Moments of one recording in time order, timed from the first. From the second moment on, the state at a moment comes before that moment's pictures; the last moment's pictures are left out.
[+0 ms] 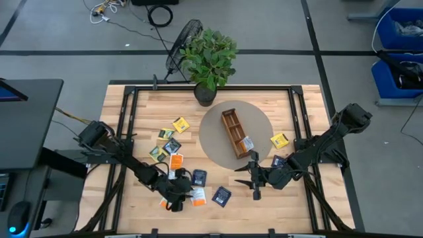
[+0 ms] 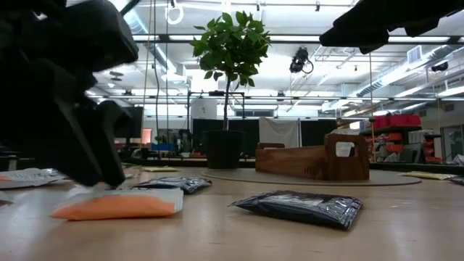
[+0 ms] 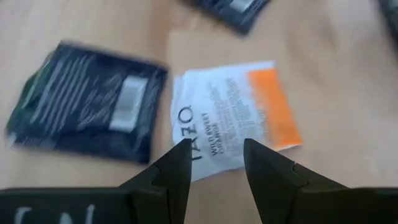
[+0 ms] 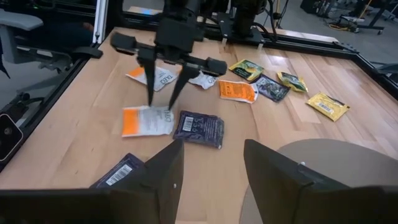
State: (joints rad) left arm -0.62 1.77 0.74 0.19 -0.31 -0.57; right arm 0.64 1.41 0.65 0.29 0.61 0.15
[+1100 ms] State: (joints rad) left arm -0.63 1.77 0.87 -0.12 -0.45 -0.62; right arm 0.64 1.41 0.65 0.27 0.61 0.16
